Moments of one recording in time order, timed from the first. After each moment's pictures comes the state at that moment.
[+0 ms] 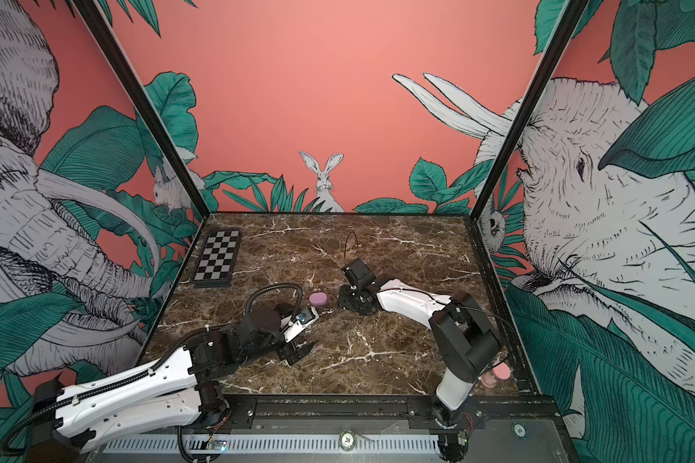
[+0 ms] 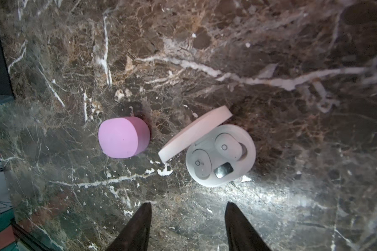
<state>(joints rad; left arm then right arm) -1.09 0.87 0.62 -0.39 -0.18 0.19 0.70 1.67 1.06 -0.41 -0.13 0.79</state>
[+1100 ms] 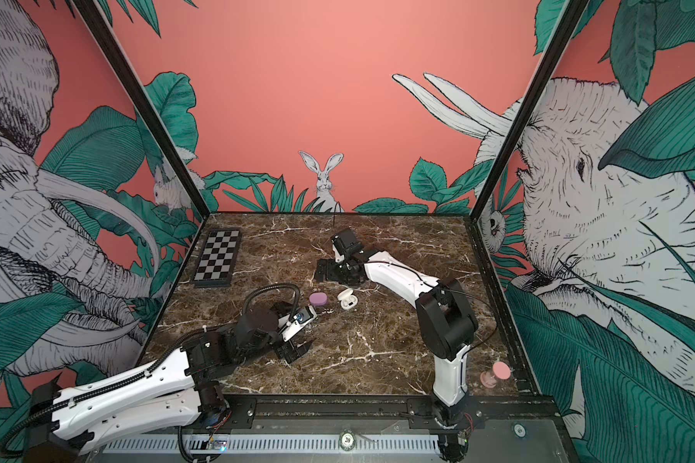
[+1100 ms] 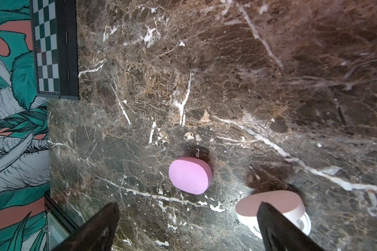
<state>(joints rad) -1.09 0.85 0.62 -0.40 -0.21 0.21 0.67 1.89 1.51 -0.61 -0.26 0.62</state>
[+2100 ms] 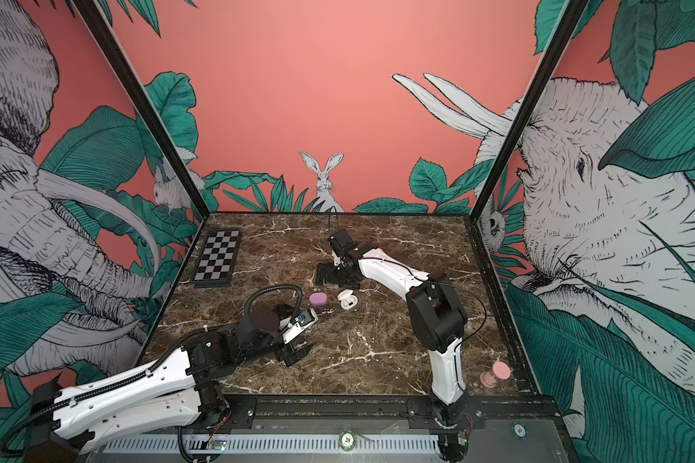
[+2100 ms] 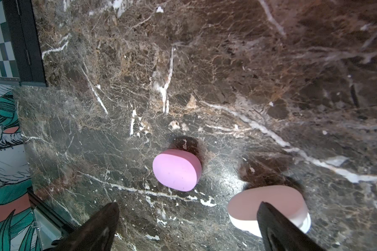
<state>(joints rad) -1.09 0.86 0.62 -0.42 -0.17 0.21 0.67 1.97 1.57 -0.71 -0.27 0.60</state>
